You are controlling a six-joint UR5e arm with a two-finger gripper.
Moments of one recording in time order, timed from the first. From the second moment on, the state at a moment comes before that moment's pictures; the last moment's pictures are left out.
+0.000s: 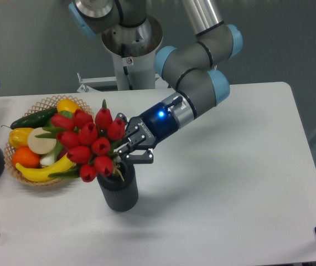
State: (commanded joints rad) arm 2.60 -1.92 -1.92 -0.76 0.09 1.38
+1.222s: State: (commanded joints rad) arm 2.60 -1.94 -1.98 -0.76 0.15 1.46
